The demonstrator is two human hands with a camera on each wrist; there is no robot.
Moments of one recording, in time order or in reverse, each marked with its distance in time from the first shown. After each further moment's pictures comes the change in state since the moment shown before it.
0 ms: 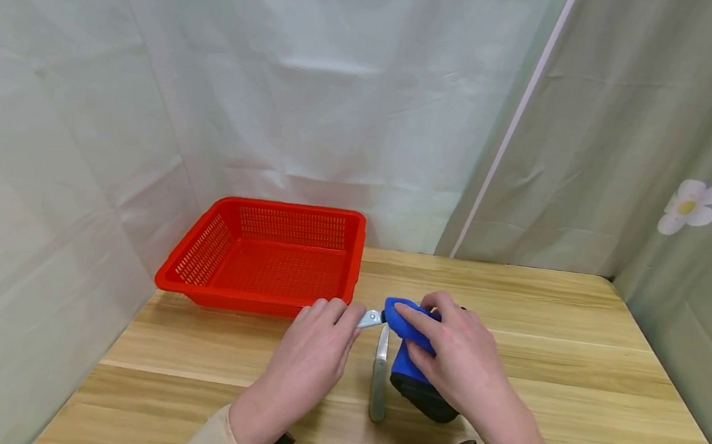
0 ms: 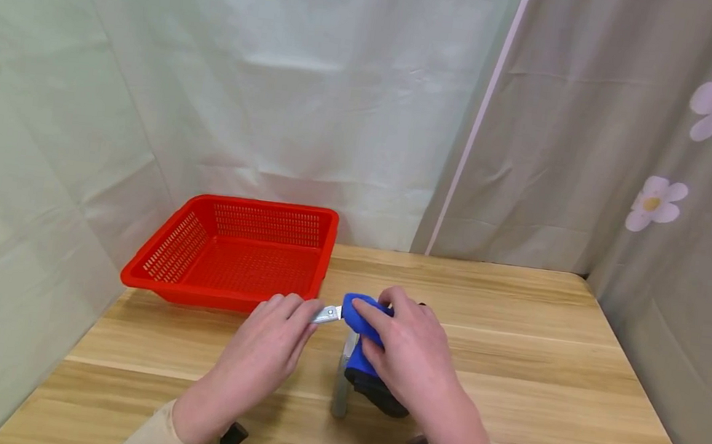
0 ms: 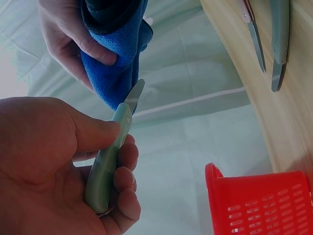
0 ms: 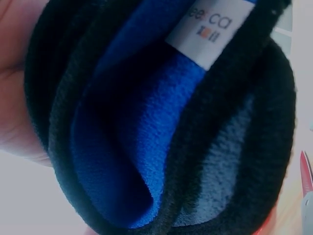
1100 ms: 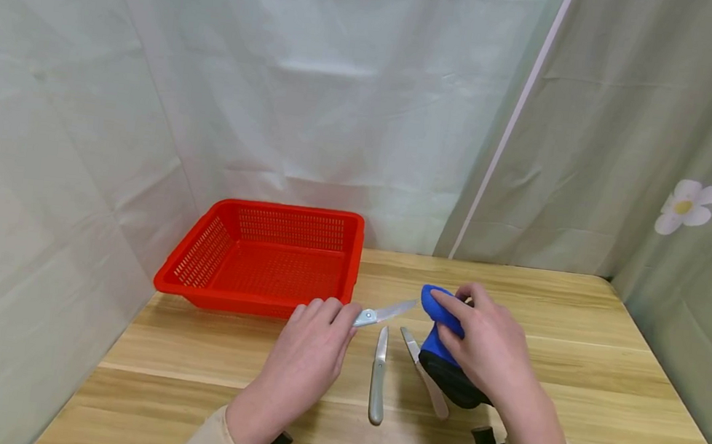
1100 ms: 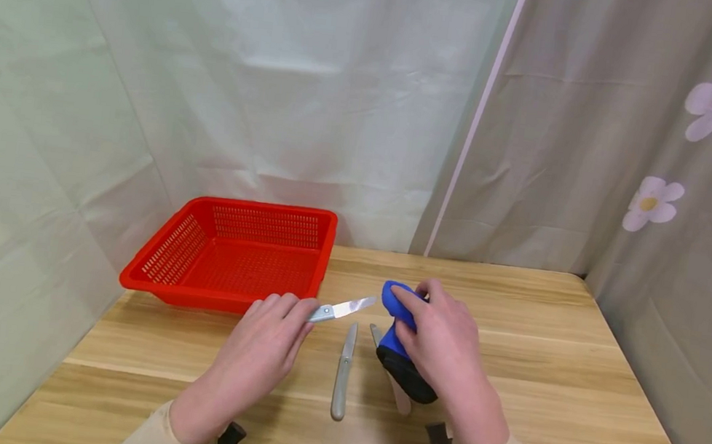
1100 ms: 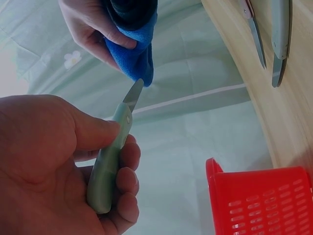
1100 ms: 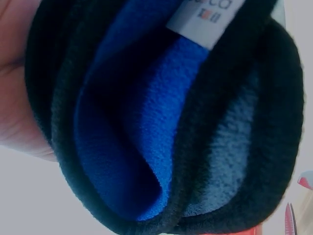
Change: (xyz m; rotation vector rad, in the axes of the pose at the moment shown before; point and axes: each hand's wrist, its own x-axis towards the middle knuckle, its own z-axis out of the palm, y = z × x) left_hand -0.001 -0.002 -0.001 0.022 0.059 0.018; right_hand -0.003 0.039 -0.006 0.019 0.024 0.155
